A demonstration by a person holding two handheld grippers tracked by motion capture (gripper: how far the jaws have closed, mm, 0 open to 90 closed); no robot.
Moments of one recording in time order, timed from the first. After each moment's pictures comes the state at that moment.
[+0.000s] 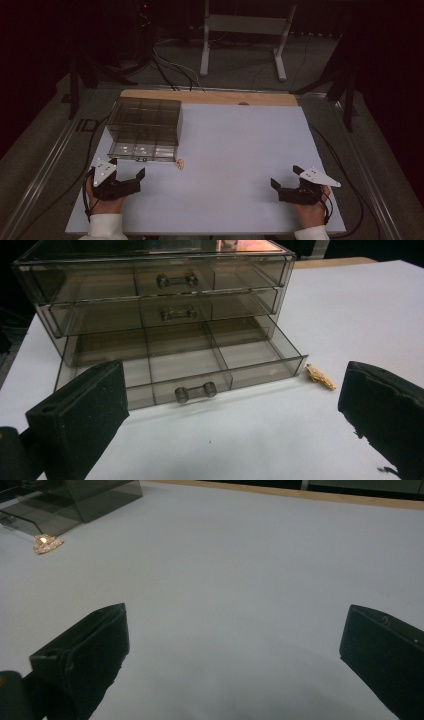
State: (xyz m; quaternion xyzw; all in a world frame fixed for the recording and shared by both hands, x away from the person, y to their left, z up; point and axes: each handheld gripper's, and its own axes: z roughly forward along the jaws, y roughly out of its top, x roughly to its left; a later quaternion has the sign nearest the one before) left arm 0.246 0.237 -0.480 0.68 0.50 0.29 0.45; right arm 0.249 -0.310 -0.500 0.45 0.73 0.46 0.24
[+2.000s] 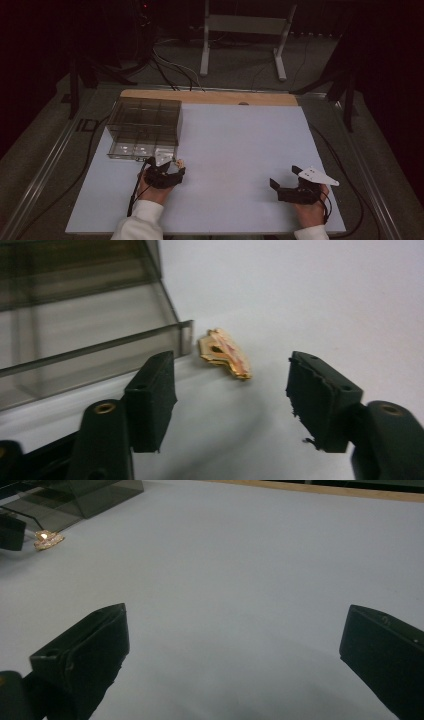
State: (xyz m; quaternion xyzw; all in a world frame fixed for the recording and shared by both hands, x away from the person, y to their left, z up) left arm 0.299 0.128 -0.519 0.77 0.50 0.17 0.36; right arm 0.252 -0.309 -0.502 0.45 0.73 0.46 0.23
